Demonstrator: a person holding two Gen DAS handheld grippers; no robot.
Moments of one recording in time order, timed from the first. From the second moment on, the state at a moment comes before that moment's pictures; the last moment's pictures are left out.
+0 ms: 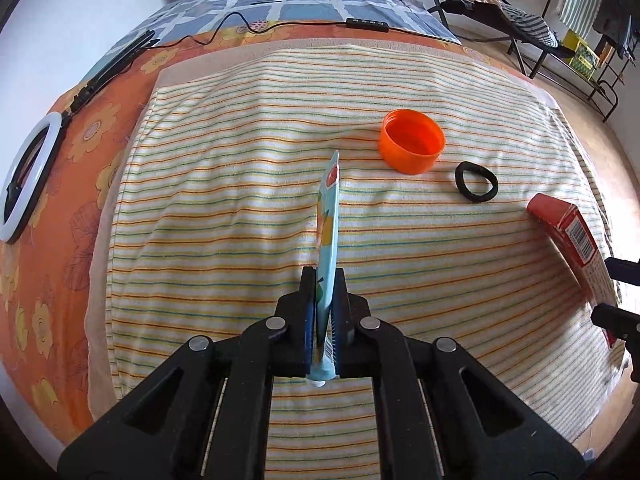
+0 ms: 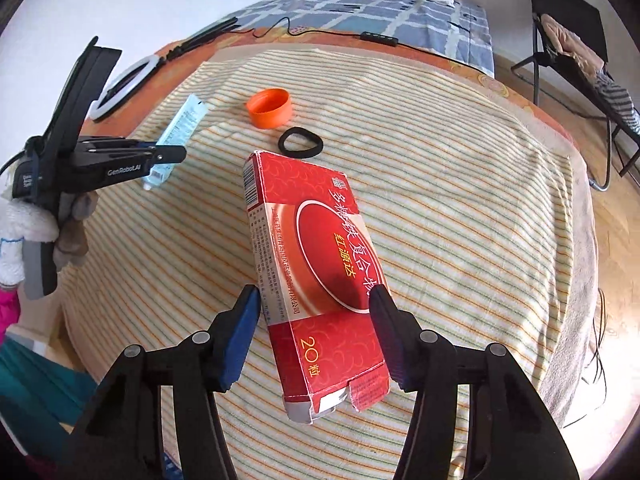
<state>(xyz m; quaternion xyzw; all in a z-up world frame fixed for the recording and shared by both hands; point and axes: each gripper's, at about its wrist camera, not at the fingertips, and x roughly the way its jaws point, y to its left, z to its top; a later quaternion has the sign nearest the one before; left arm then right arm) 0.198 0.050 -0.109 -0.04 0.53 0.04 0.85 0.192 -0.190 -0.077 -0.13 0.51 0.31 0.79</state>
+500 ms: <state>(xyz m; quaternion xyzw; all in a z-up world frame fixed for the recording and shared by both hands) 0.185 0.046 -0.112 -0.02 0.53 0.03 0.85 0.236 -0.220 -0.063 -0.06 0.52 0.27 0.81</state>
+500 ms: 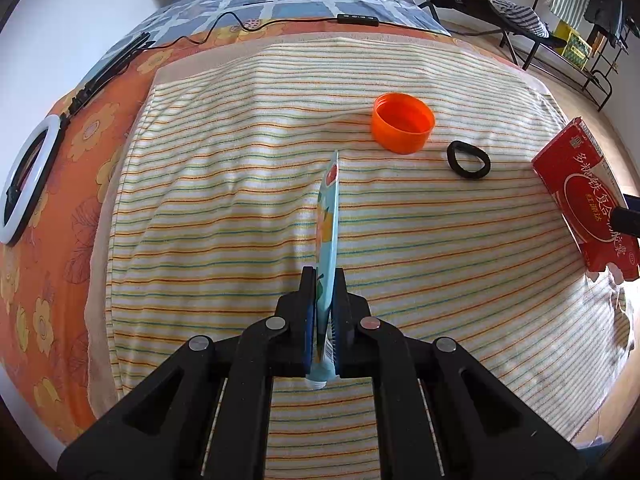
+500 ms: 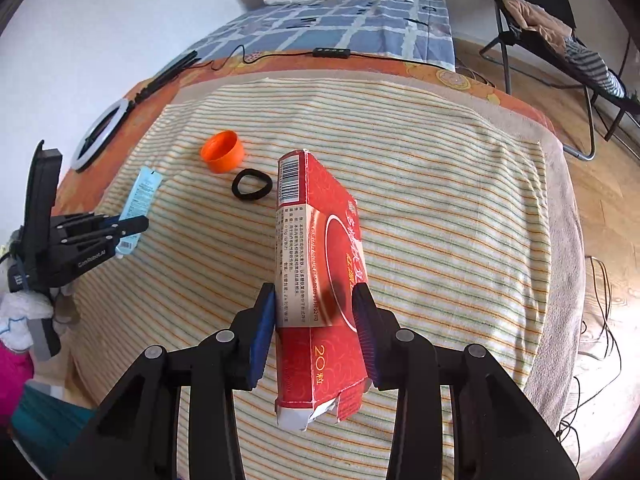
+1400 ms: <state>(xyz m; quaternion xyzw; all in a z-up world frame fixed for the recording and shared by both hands) 0.123 0.045 -0.080 -0.05 0.52 0.01 0.85 0.199 -0.217 -0.055 -0.05 0.51 0.27 0.82</state>
